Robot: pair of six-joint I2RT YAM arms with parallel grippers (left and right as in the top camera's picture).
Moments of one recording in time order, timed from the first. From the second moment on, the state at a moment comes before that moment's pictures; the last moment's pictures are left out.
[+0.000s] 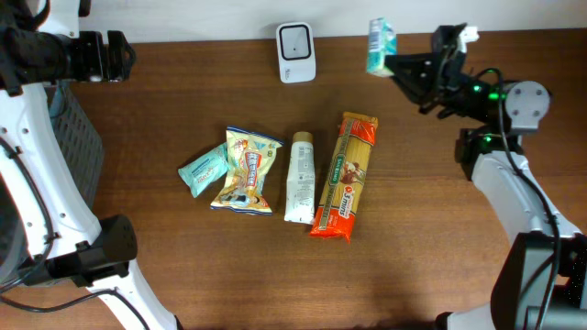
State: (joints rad) left arm 0.24 2.08 2.78 -1.61 0.28 0.21; right arm -0.09 1.65 1.08 1.09 -1.25 1.88
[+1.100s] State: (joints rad) left arm 0.24 2.08 2.78 -1.61 0.28 0.21; right arm 0.46 2.26 1.46 0.74 0.41 -0.68
